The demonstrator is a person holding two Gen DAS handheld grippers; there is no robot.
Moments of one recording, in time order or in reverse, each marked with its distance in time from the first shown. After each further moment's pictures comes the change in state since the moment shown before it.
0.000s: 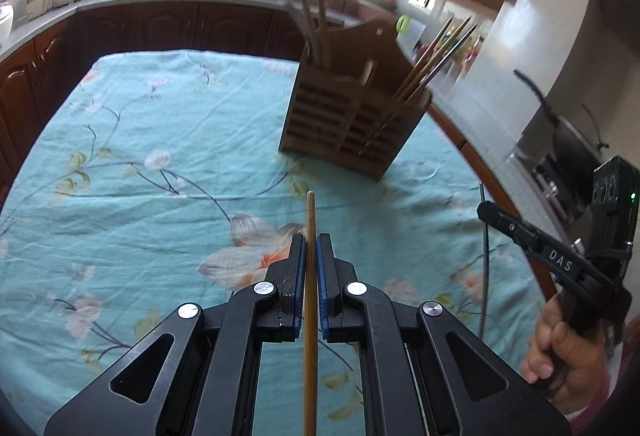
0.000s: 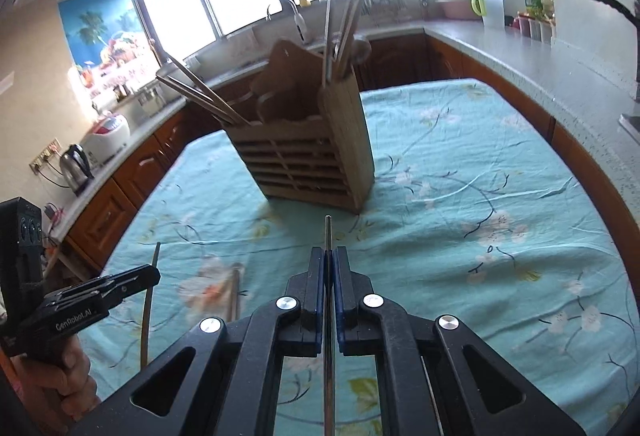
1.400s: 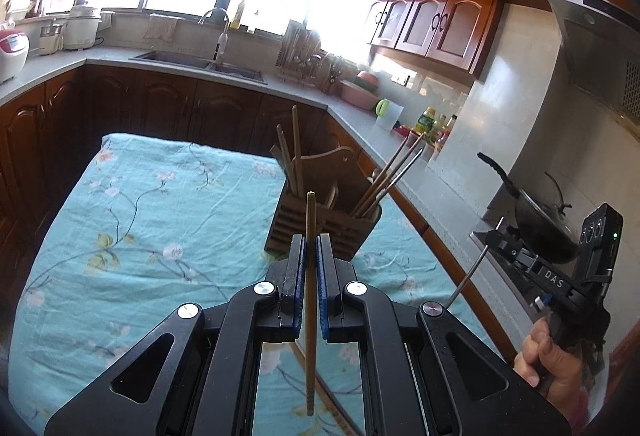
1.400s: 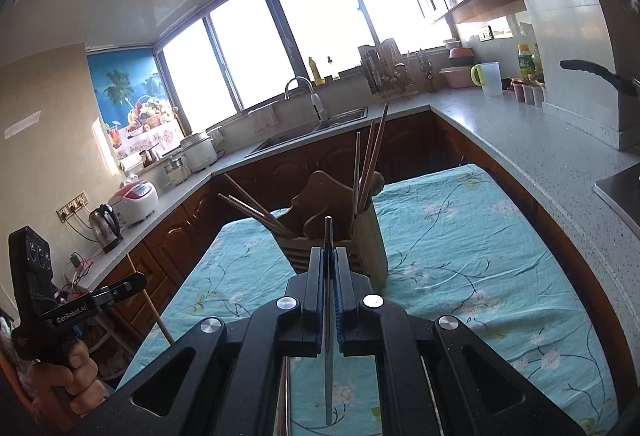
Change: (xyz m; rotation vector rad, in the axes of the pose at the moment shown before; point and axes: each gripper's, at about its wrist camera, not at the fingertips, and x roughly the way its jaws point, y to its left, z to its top) left arm -0.095 -0.010 0.044 -0.023 -0.272 -0.061; right arm -0.090 0.010 0.042 0.017 -0.267 0.059
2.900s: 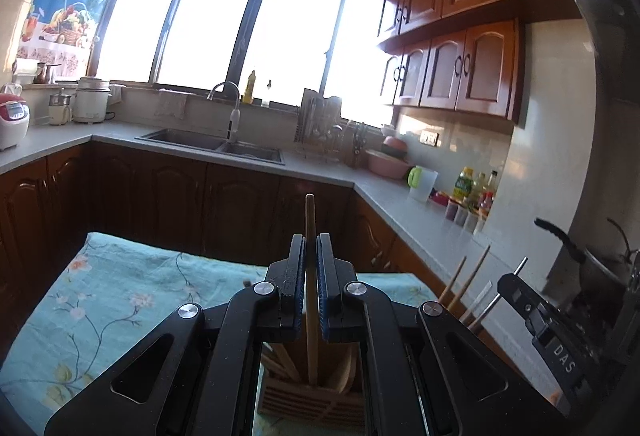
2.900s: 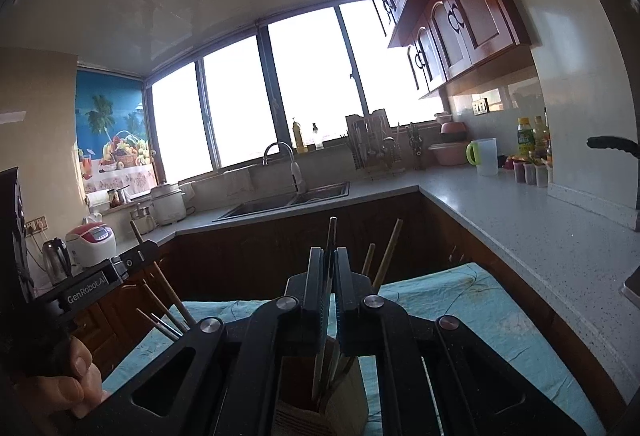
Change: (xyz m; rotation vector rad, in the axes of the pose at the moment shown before) left arm 0.142 -0.027 0.082 0.082 -0.265 0.136; right arm 0.108 -0.005 0.062 -0.084 -0.258 -0.094
